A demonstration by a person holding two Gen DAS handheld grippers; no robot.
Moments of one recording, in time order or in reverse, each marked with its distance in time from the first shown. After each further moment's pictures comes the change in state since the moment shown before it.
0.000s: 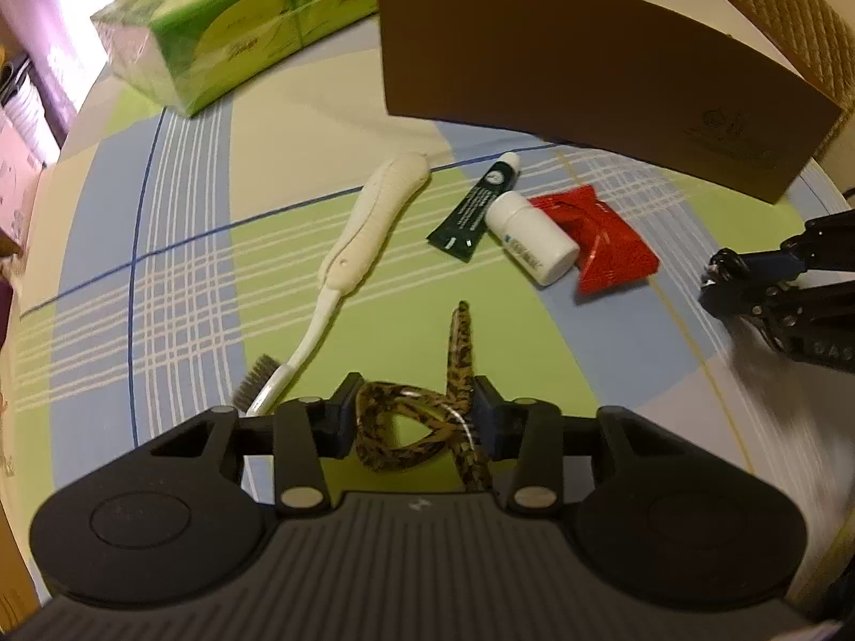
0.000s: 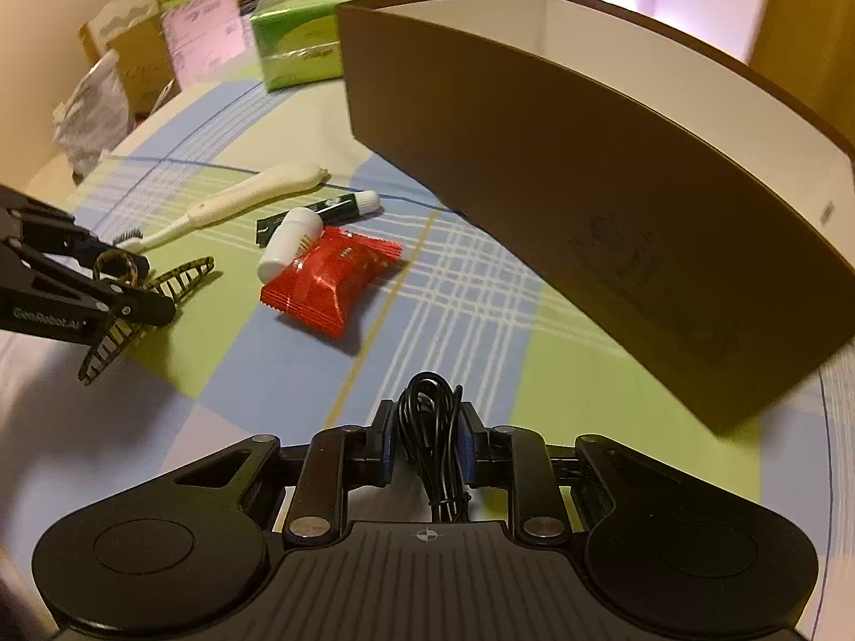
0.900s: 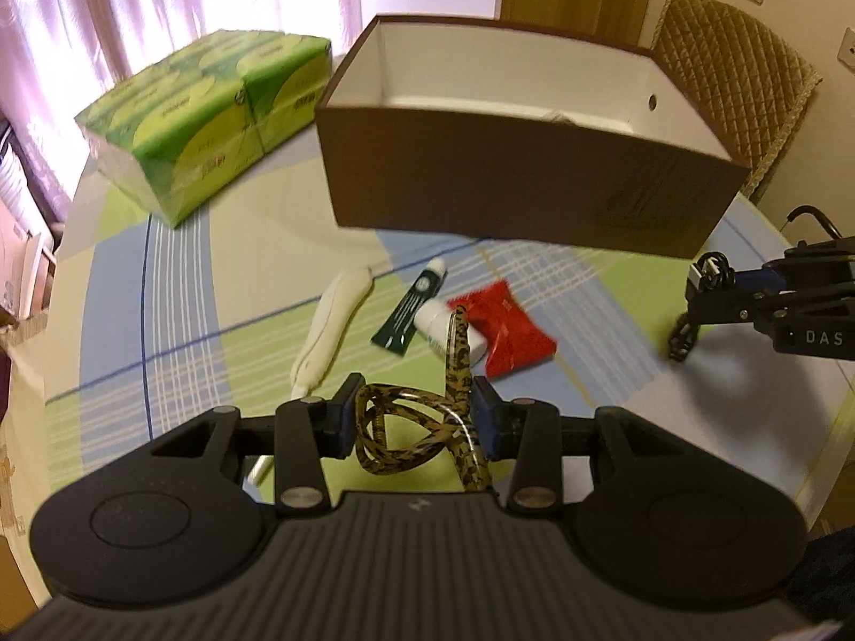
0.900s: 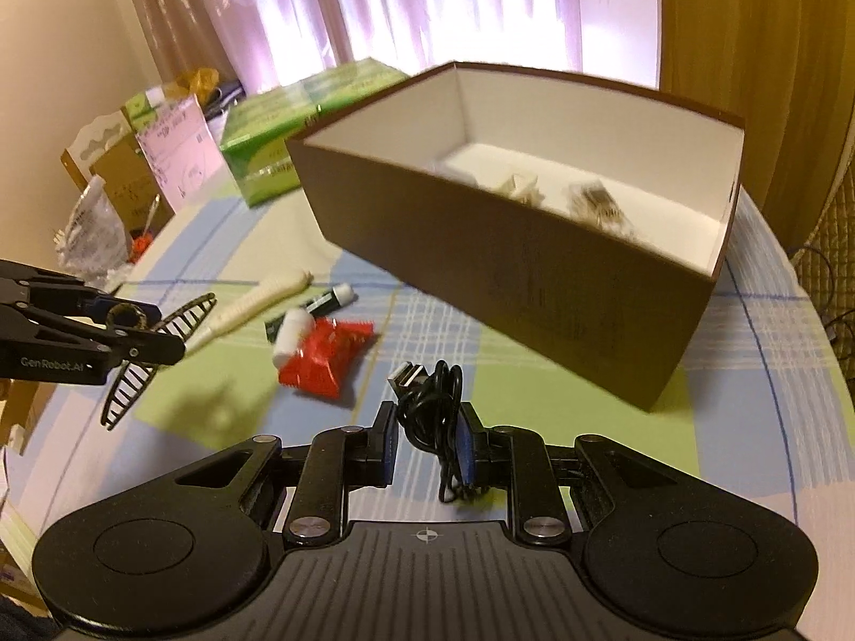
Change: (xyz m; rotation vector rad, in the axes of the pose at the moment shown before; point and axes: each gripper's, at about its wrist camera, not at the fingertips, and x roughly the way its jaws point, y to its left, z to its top) left arm -0.070 -0.021 0.034 0.064 -0.120 -0.050; right arm -0.076 -0.030 0.007 0.180 -0.150 0.048
